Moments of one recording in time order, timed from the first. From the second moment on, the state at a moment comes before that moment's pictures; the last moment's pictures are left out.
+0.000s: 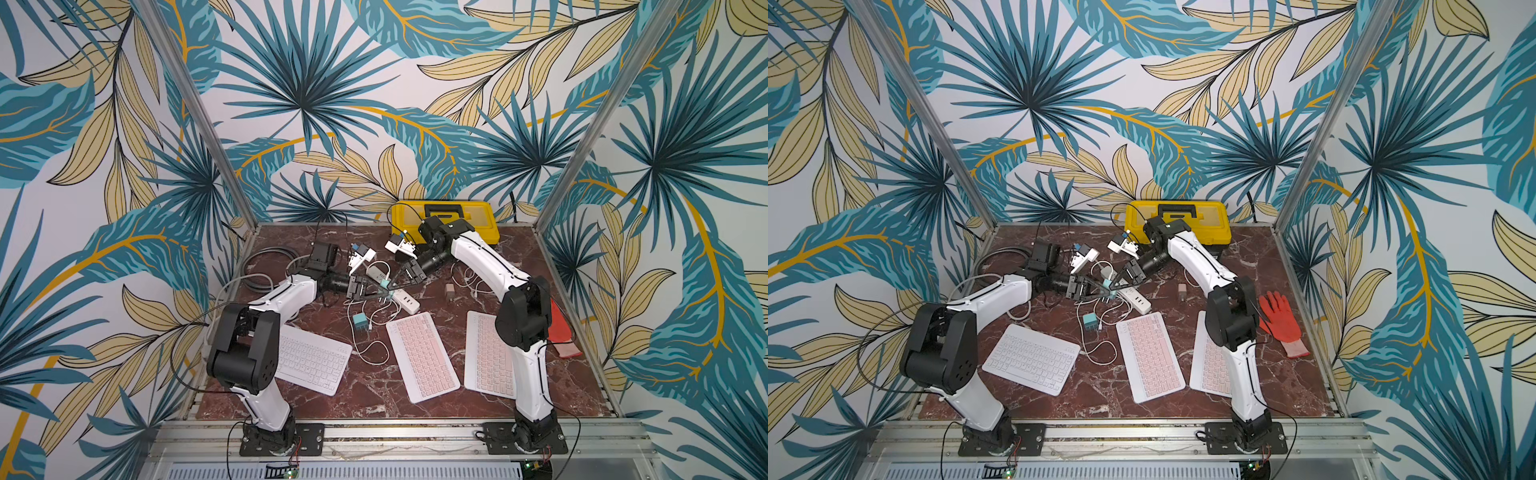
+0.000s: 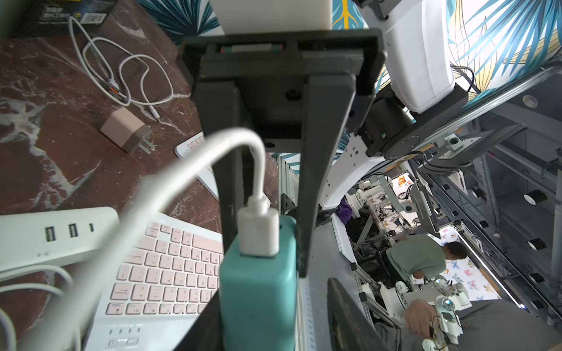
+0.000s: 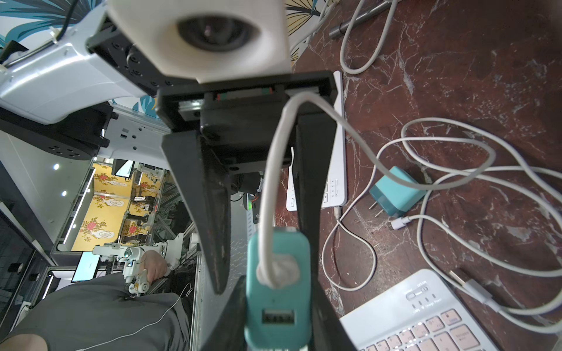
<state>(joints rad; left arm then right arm) -0.23 1.71 1.12 -0.25 1.45 -0.08 0.44 2.18 2.07 -1.33 -1.14 -0.41</state>
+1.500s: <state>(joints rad) -0.20 1.69 1.11 -0.27 1.02 -0.12 0.44 2.11 1.88 -0.87 -0.80 0.08</state>
